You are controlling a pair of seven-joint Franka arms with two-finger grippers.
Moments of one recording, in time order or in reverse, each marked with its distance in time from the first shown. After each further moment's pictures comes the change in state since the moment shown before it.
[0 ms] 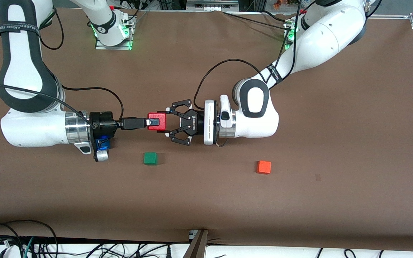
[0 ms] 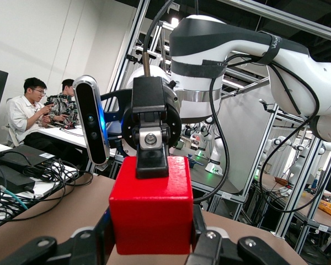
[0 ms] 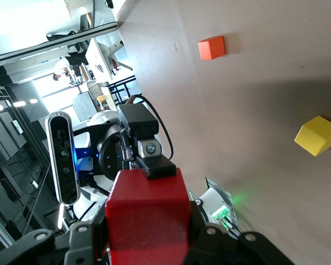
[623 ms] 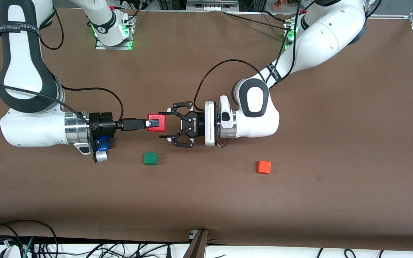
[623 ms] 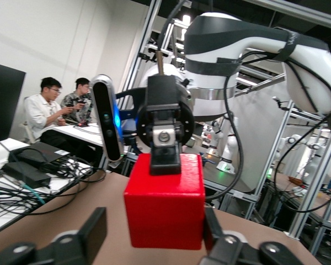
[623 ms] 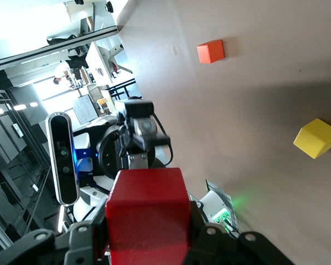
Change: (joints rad) left arm -0.003 -0.003 -0.001 0.003 0.000 0.069 -0.001; right arm 0.000 0.001 -0.002 0.000 0.000 0.010 0.004
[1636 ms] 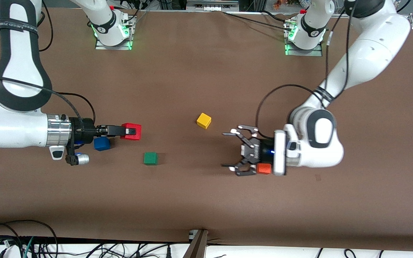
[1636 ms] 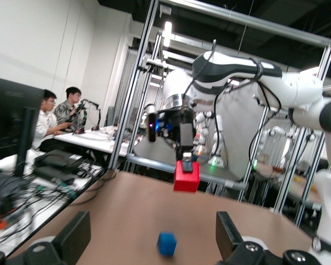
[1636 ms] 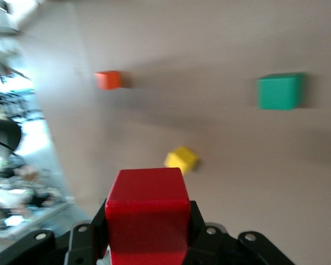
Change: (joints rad) left arm 0.396 -0.002 0.024 -0.081 0.205 -0.416 0.000; right arm -0.035 -0.001 -0.041 0.050 -0.479 0.000 -0.114
